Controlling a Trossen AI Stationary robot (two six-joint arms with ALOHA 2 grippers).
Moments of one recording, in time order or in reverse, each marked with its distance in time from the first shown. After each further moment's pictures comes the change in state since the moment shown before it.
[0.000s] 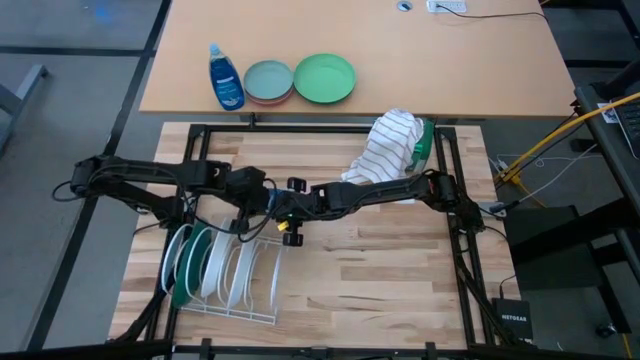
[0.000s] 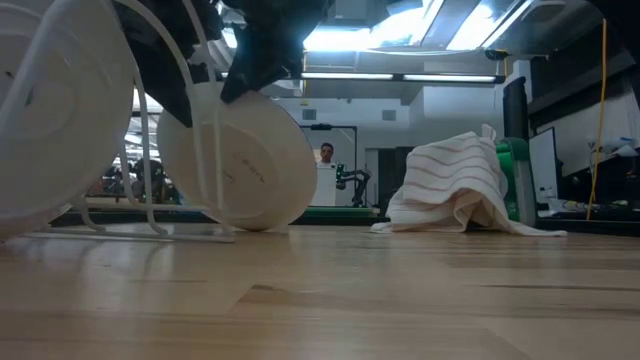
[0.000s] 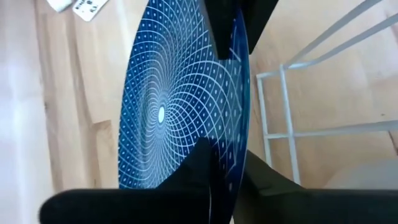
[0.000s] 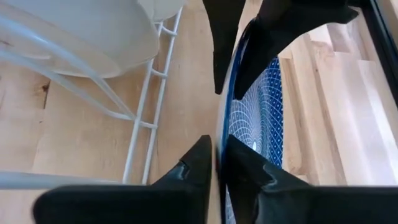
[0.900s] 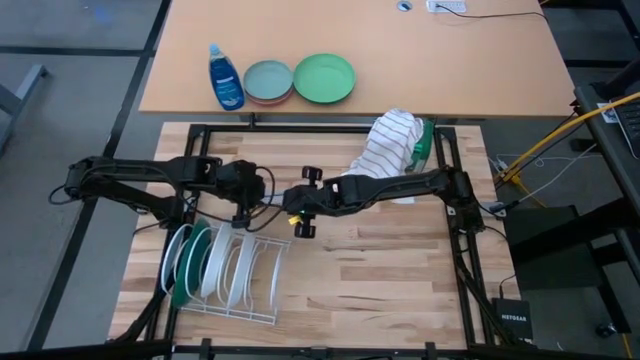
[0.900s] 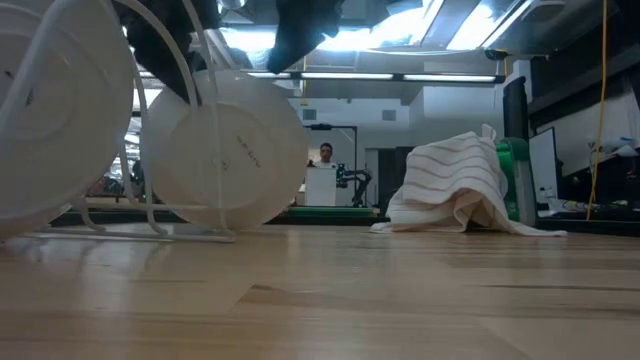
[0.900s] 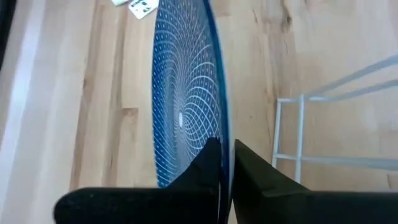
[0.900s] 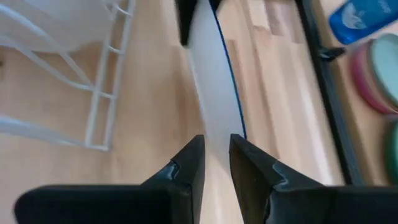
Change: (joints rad) left arm 0.003 -0.090 0.021 -0.014 -0.054 -0.191; right arm 0.004 -0.119 0.001 -0.180 0.175 0.000
